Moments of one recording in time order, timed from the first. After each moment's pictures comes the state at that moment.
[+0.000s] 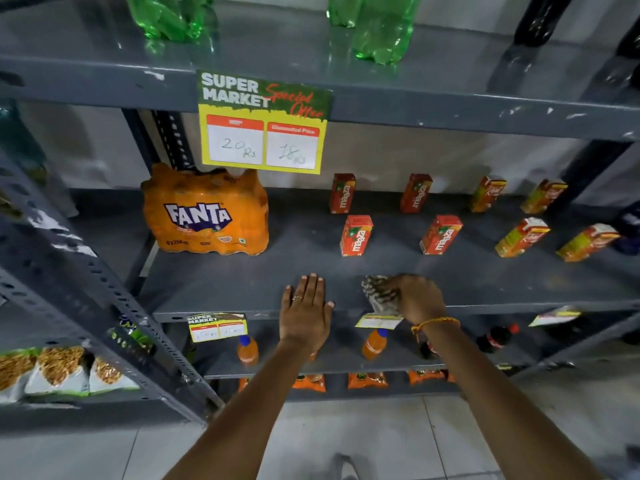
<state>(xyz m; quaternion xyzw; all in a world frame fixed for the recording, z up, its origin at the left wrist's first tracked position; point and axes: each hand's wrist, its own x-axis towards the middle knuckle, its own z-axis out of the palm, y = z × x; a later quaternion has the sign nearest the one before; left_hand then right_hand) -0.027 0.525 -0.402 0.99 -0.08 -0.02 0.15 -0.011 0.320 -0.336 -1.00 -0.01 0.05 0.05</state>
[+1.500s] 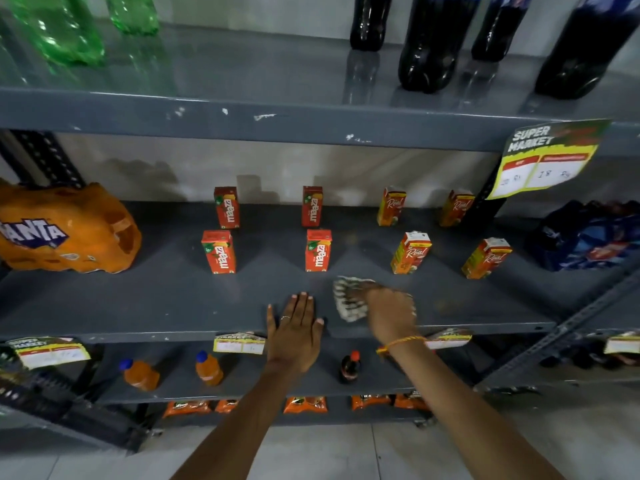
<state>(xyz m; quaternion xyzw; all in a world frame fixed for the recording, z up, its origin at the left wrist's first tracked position) -0.012 0.263 -0.405 0.99 -0.04 0.00 0.12 0.012 0.099 -0.333 -1.00 -0.03 -0.03 0.07</state>
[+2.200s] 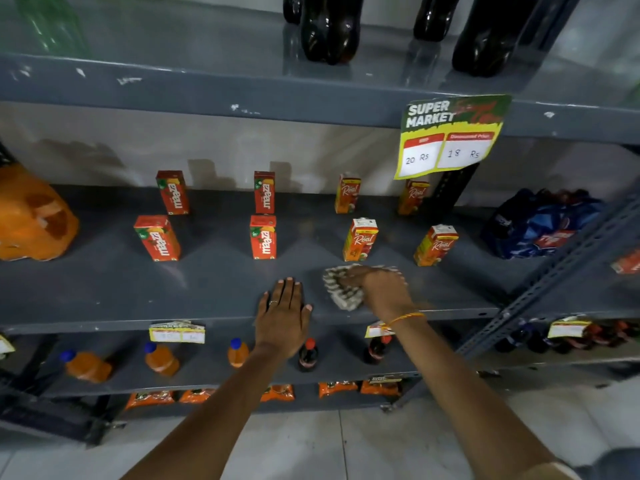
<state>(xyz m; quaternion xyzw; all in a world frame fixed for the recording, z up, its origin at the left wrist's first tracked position) -0.001 0.179 -0.406 0.99 -0.06 0.02 0.15 0.042 -0.015 -0.349 -0.99 -0.11 0.04 0.01</state>
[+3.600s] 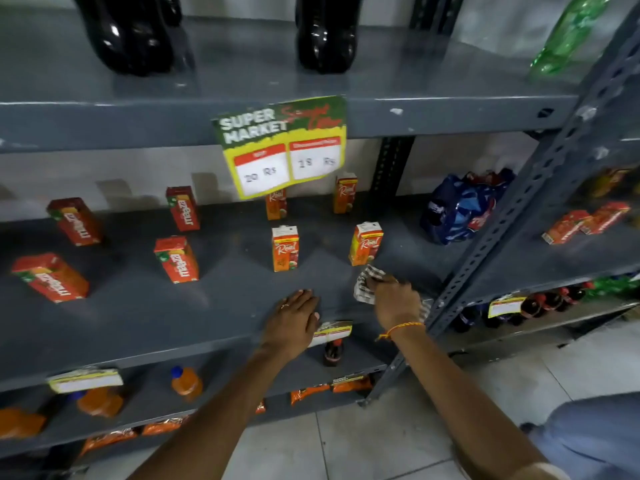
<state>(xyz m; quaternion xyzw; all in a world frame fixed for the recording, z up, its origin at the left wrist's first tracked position) 0.024 0.046 -0.389 0.95 -0.22 -0.05 0.22 0.013 -0.145 -0.332 -0.99 0.12 0.09 -0.04</state>
